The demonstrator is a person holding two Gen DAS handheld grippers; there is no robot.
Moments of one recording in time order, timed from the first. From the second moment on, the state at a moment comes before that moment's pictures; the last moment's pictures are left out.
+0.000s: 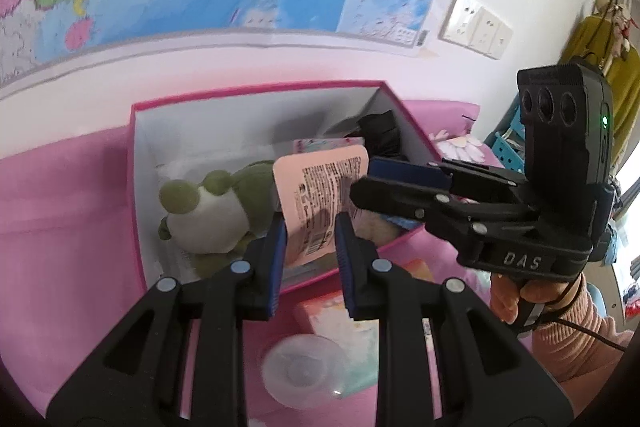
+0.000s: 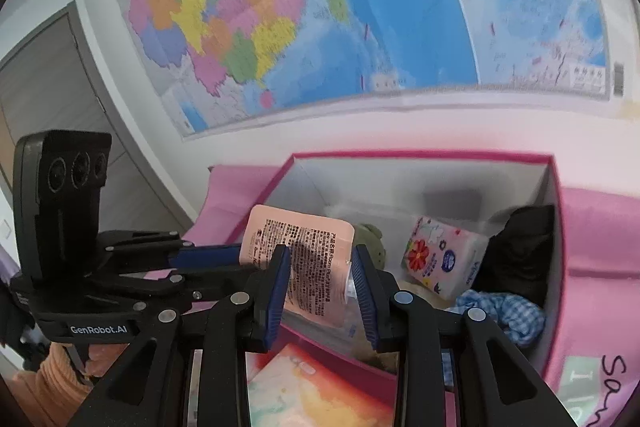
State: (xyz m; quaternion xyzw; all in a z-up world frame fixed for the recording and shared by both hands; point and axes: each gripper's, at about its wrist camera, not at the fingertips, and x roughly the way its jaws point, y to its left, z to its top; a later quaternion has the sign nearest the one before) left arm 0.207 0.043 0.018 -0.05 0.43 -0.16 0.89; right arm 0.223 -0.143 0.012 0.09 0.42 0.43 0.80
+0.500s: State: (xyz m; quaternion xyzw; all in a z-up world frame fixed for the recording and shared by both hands) left arm 0.165 0.080 0.023 -0.08 0.40 -0.12 0.90; right arm 0.196 -0.153 0.009 0.06 0.42 0.42 0.80
